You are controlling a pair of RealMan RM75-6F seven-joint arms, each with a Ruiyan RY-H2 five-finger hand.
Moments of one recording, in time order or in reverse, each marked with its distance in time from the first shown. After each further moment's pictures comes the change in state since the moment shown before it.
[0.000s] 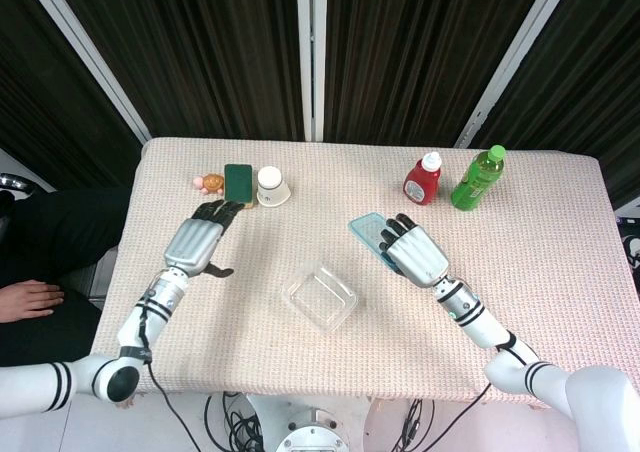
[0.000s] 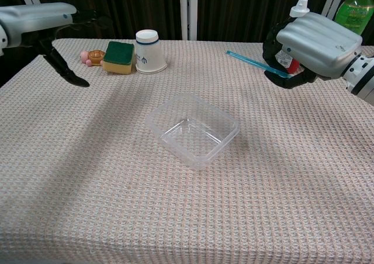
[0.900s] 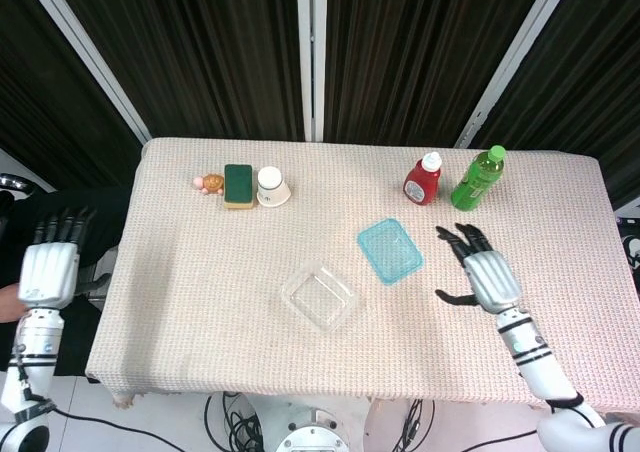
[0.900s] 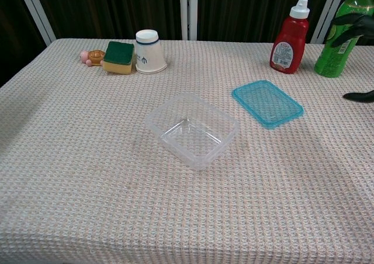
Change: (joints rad) left arm 0.433 0.134 0.063 0.148 0.224 0.416 -0.140; right arm -0.287 0.410 -0.002 -0.673 0.220 0.011 0.135
